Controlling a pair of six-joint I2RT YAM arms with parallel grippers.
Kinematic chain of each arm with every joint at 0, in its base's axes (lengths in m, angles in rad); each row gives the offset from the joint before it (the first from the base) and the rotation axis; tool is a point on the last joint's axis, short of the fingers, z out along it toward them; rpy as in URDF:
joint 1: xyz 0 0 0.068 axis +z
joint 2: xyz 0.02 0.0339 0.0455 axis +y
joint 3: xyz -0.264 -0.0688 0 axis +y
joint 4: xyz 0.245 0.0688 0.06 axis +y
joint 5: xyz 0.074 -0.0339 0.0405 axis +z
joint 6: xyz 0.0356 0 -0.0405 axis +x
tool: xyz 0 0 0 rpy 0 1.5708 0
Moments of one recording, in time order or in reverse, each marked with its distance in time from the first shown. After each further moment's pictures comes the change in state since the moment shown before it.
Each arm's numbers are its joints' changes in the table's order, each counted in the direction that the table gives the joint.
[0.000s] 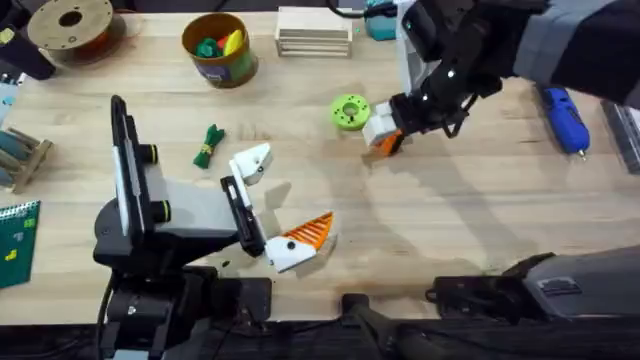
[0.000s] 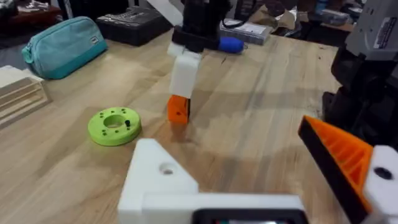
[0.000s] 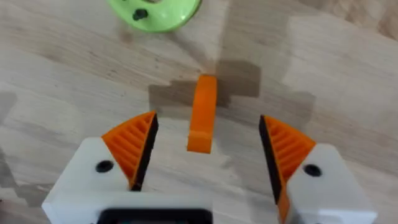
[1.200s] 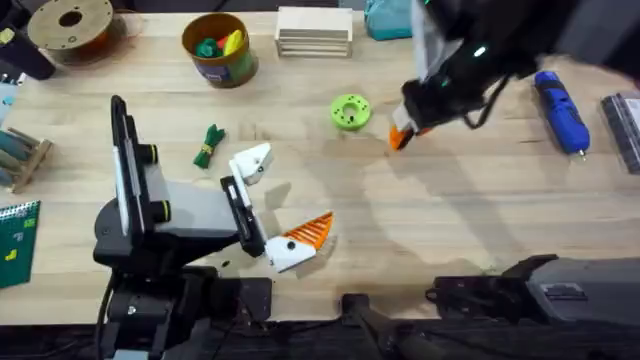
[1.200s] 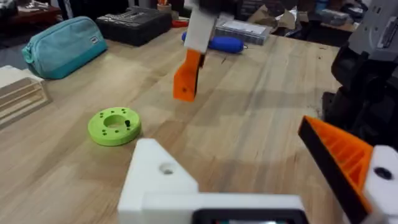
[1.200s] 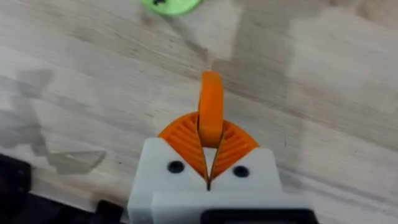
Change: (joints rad) left arm 0.000 0.000 0.000 0.000 0.000 0.000; right arm 0.000 -0.077 -0.100 0.168 0.023 -0.008
